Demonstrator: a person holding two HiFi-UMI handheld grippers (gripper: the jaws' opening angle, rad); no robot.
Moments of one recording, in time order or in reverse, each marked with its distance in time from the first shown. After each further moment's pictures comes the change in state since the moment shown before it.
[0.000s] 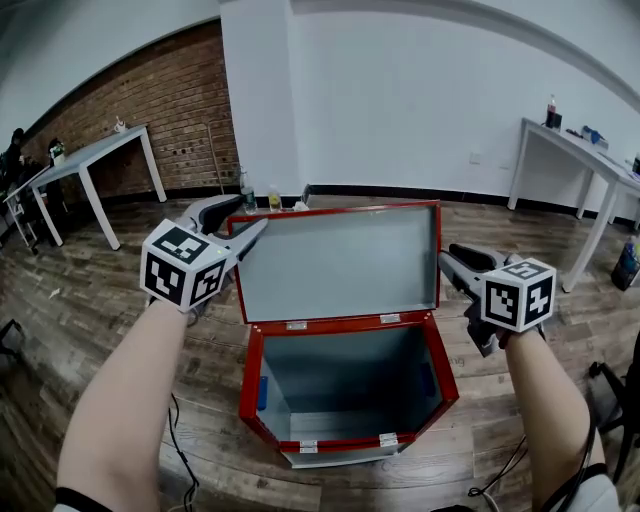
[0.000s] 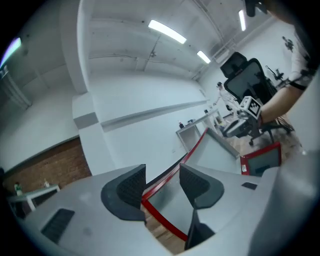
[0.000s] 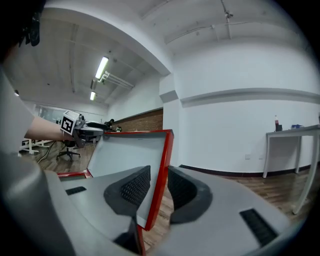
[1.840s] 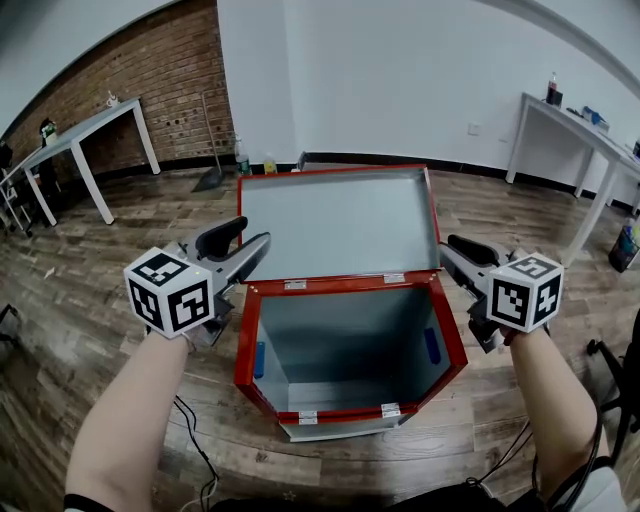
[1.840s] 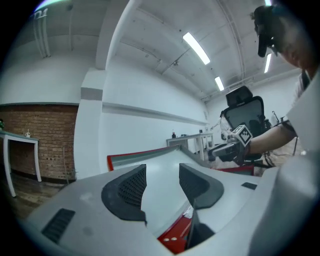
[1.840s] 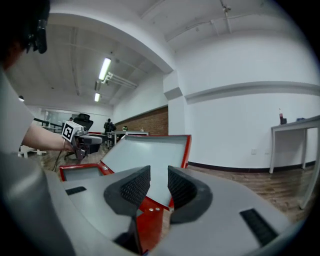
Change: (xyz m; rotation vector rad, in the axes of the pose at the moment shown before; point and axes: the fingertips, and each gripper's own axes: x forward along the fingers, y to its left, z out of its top) left arm -0.041 -0.070 -0.060 -0.357 -0.065 -0.140; right arm -0.017 0.039 -0.043 0.016 0.022 0.071
